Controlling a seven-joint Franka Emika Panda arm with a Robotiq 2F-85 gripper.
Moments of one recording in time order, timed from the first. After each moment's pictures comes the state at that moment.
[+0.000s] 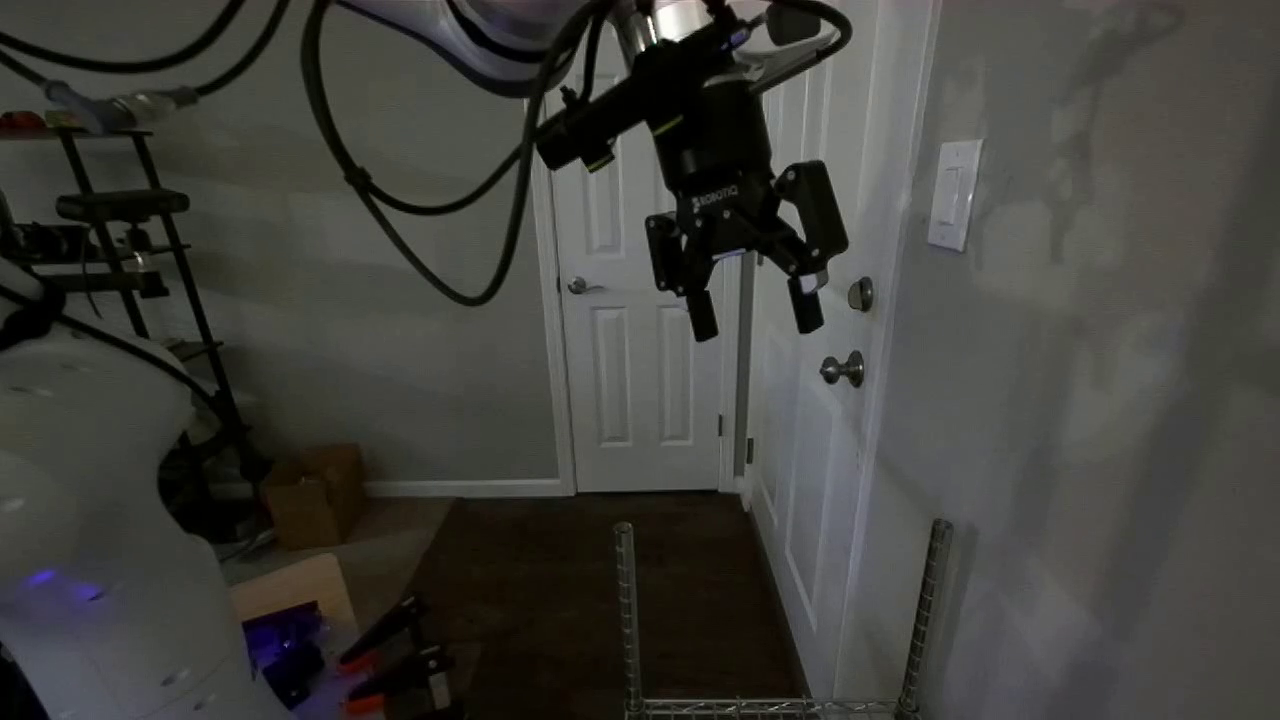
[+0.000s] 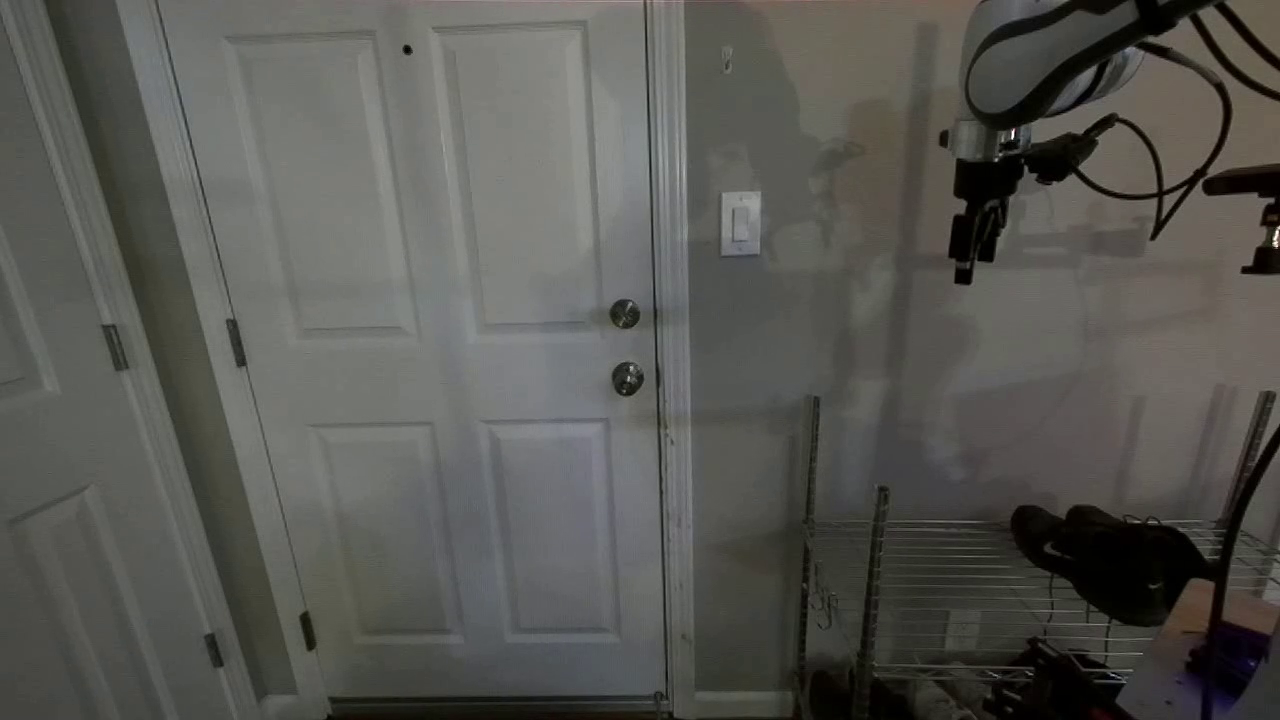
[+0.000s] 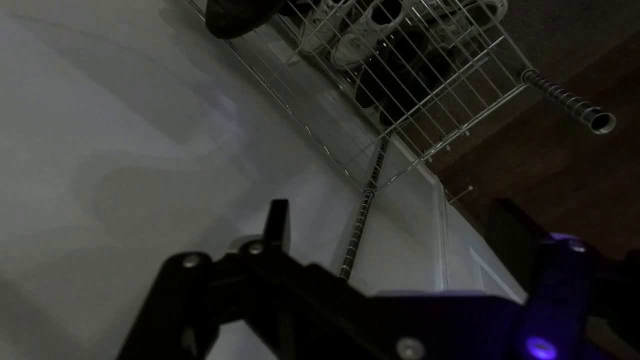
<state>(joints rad) -0.17 -0.46 -0.22 -2.32 -0.34 2.05 -0.35</state>
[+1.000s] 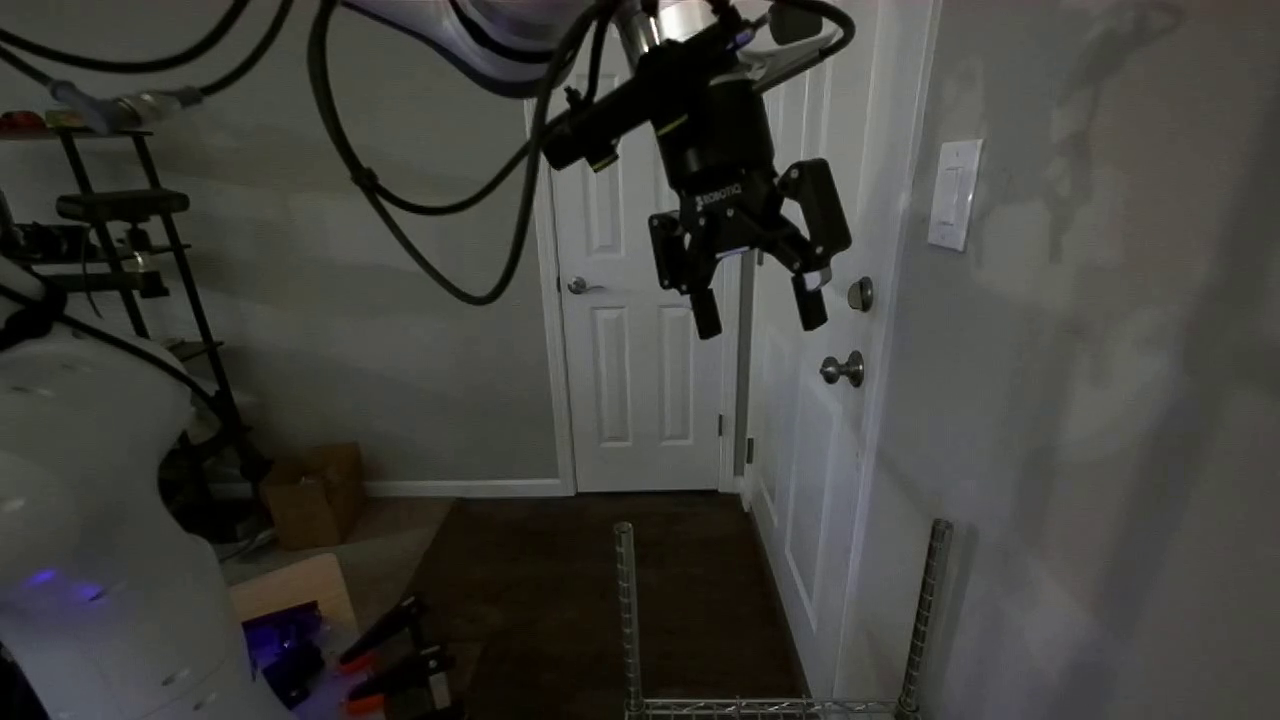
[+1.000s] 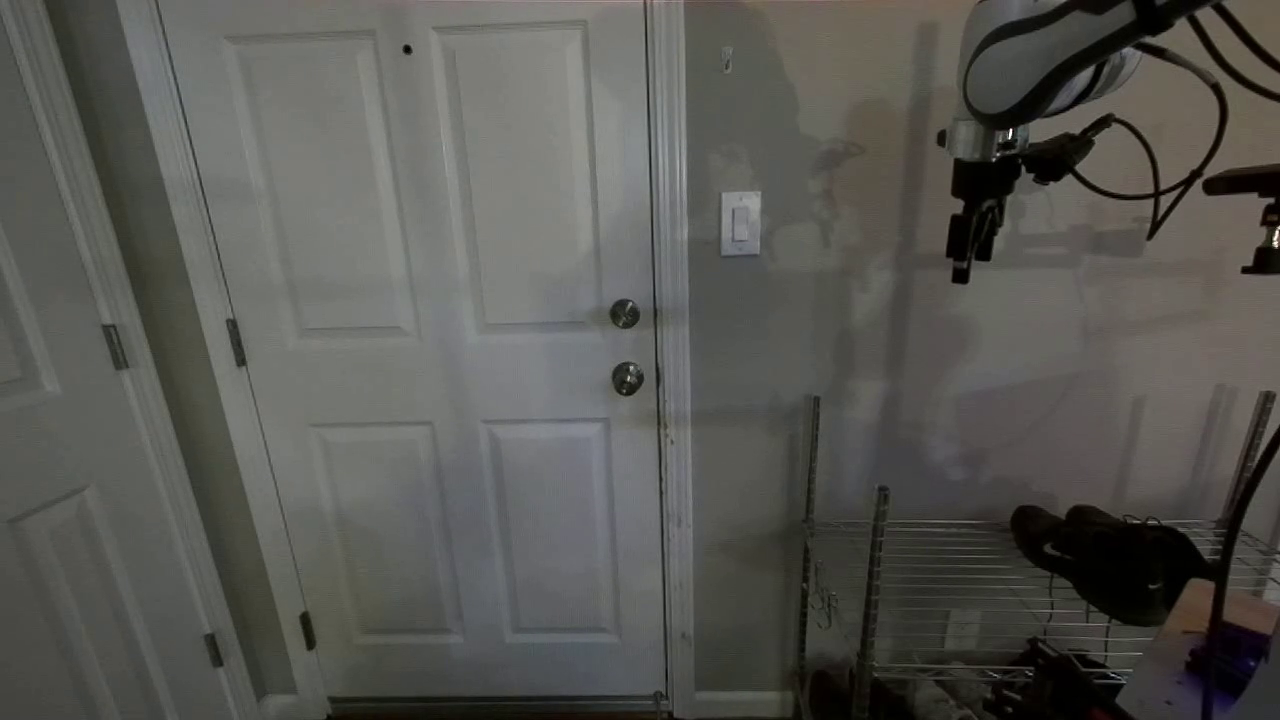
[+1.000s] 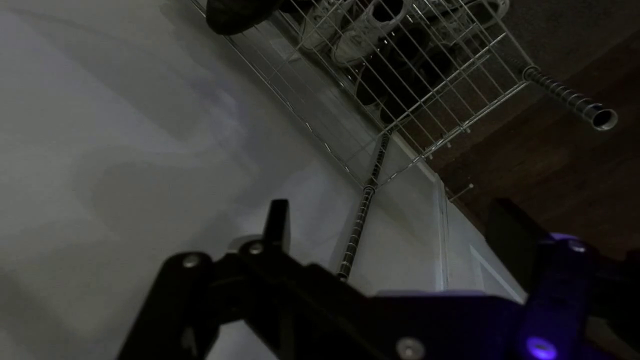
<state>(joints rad) -0.16 -0.45 -0.22 -2.31 -0.34 2.06 -0.35</state>
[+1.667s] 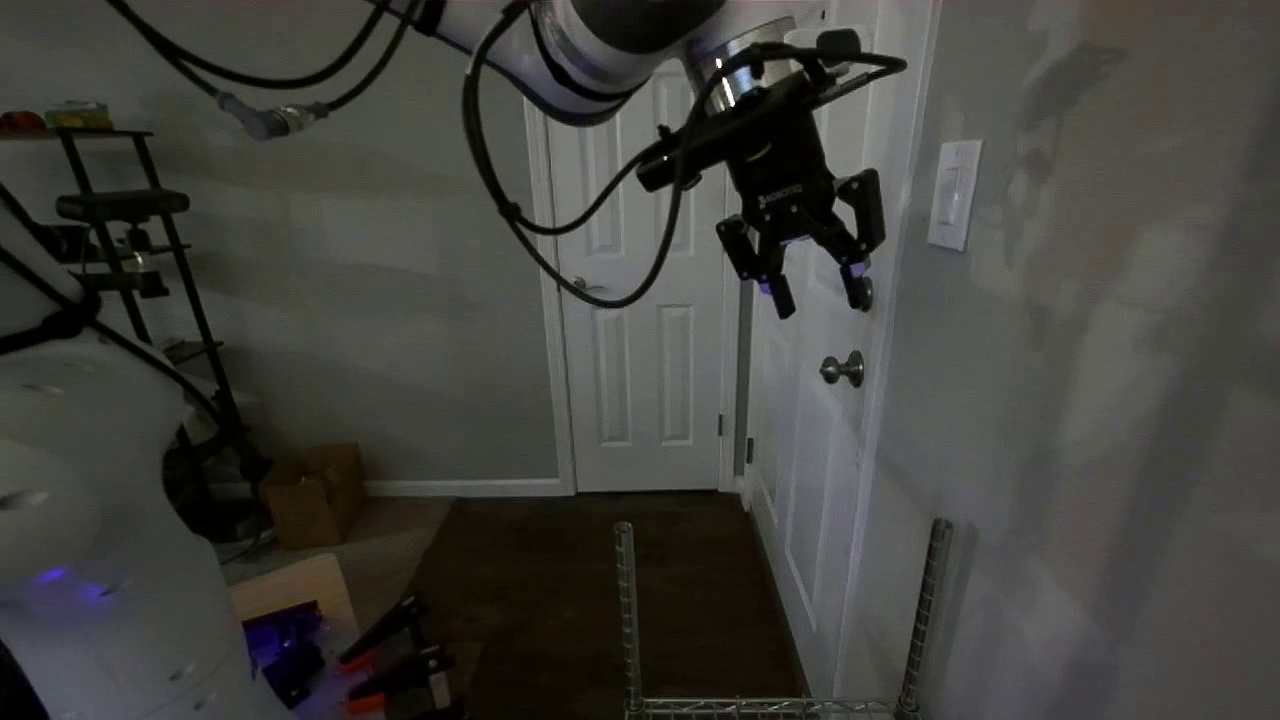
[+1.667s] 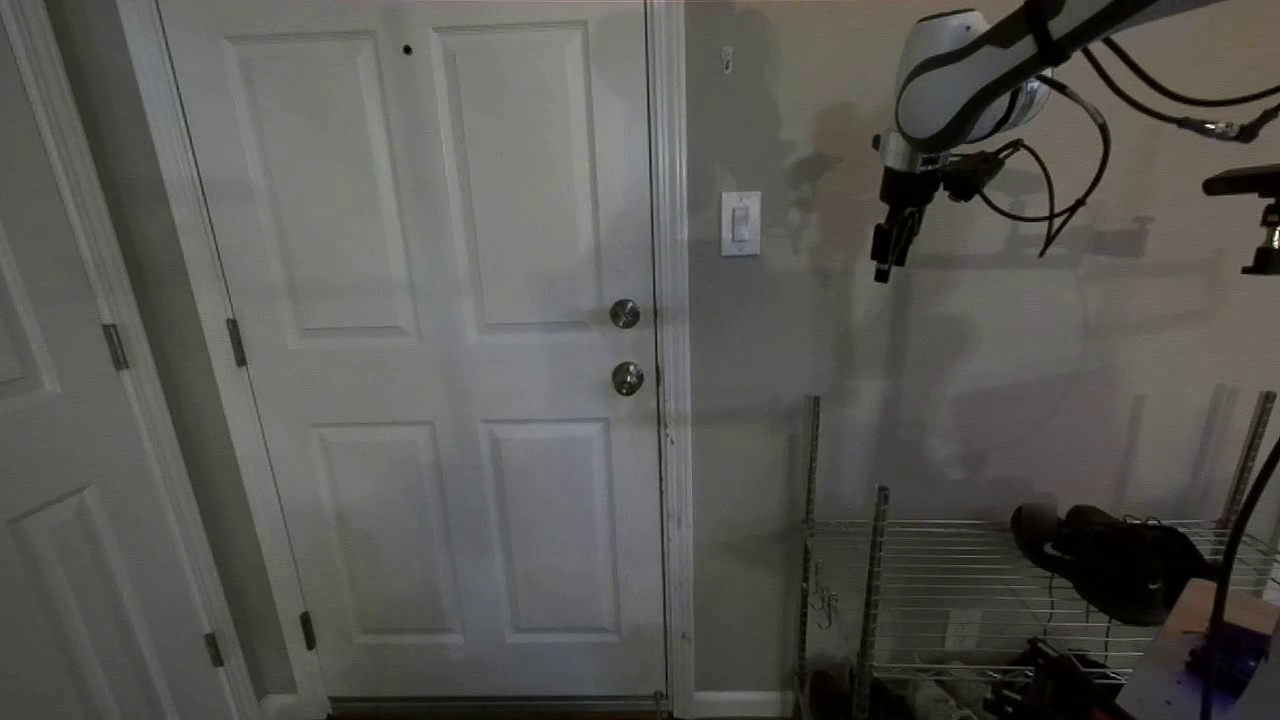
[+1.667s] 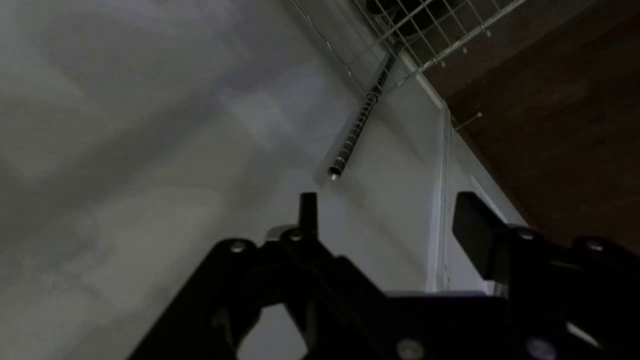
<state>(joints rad) -0.10 -0.24 -0.20 -2.18 -0.27 2.27 -0.35</state>
